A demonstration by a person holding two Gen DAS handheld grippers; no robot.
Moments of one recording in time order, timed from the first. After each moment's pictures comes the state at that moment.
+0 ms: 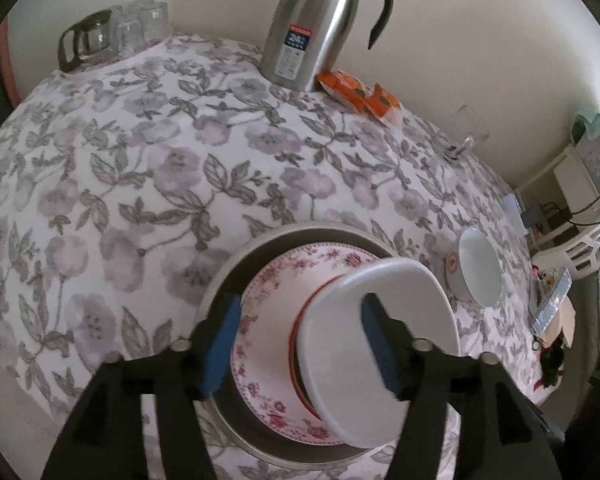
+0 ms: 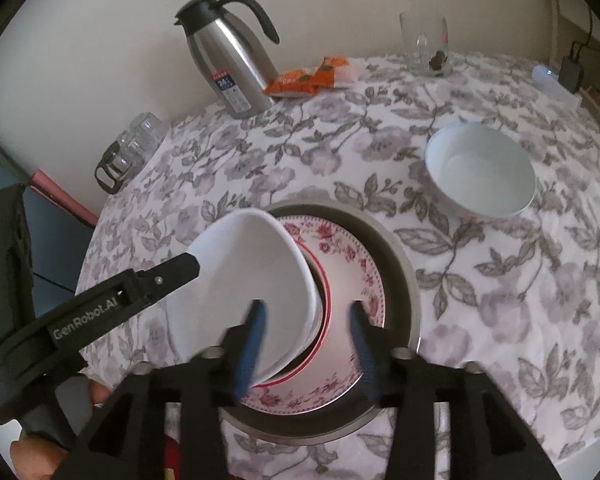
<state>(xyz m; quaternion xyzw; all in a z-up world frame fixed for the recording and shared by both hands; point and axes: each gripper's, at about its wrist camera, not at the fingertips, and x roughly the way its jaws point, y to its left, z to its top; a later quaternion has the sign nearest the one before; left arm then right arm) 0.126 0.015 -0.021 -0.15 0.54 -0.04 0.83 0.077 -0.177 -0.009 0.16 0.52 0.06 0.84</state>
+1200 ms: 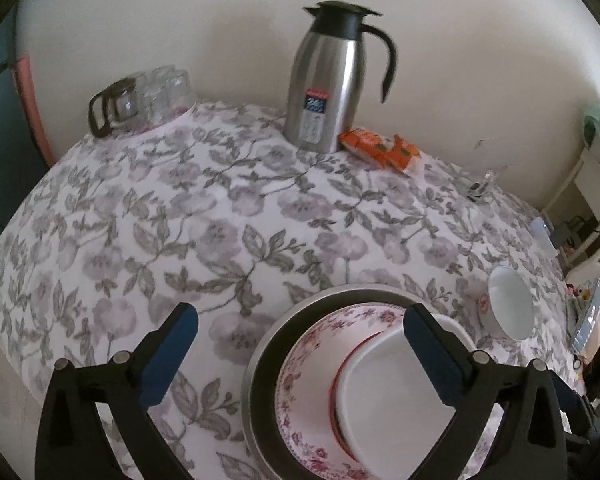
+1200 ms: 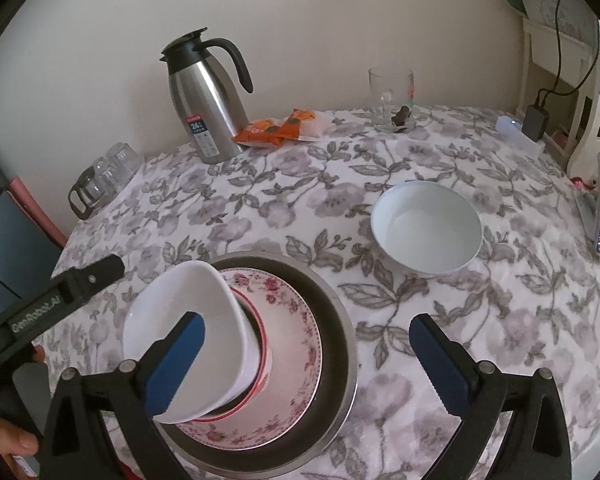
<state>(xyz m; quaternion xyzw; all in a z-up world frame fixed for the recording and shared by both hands) 0.129 0.016 0.004 -0.08 0.45 0.01 0.89 0.078 -0.201 0.001 0.11 0.46 0.01 0.88</state>
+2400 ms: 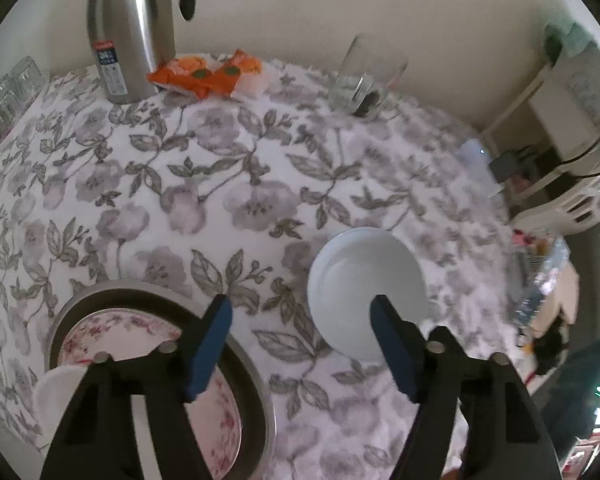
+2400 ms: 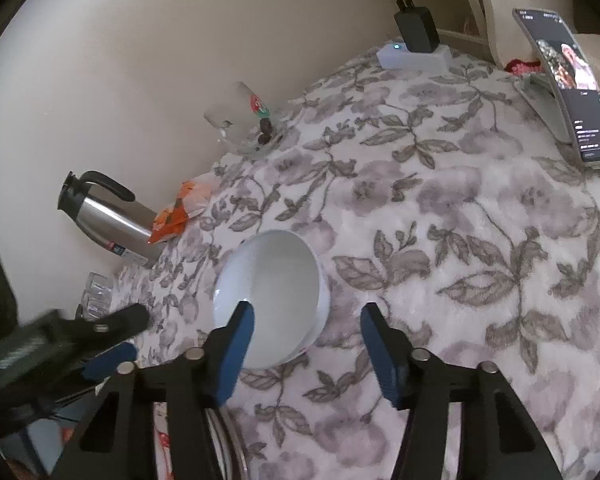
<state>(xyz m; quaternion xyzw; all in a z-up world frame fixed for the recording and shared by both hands) 0.216 -0.190 -0.023 -0.06 0.59 -0.10 0.80 0.114 -0.389 -0.053 0.34 0.44 -0.05 0.83</state>
